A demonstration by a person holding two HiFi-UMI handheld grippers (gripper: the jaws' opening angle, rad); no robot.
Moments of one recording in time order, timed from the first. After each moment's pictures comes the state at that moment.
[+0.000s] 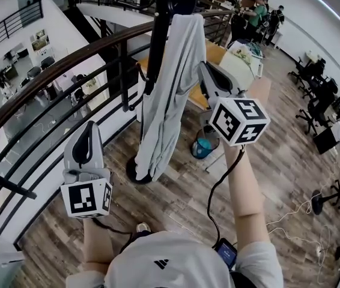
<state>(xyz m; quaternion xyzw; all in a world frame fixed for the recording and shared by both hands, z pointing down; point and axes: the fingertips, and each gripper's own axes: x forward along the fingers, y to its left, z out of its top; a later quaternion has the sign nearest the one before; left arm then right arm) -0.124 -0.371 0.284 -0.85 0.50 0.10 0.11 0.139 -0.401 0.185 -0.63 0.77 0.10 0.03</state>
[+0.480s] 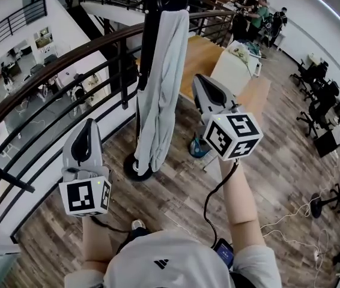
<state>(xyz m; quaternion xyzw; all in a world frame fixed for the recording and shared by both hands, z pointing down) -0.106 -0.340 0.278 -0.85 0.51 0.10 0.12 0.141 -0.359 0.213 -0.62 0.78 0.09 0.01</state>
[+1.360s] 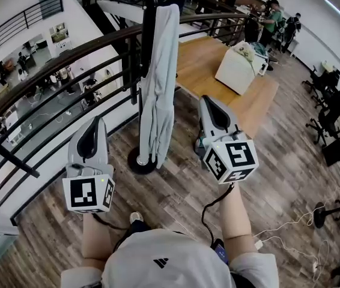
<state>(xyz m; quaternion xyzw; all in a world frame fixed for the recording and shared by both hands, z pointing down) -0.079 -0.268 0.275 -0.84 0.51 0.09 0.12 0.160 -0.267 0.251 -0.62 0.78 0.11 0.01</state>
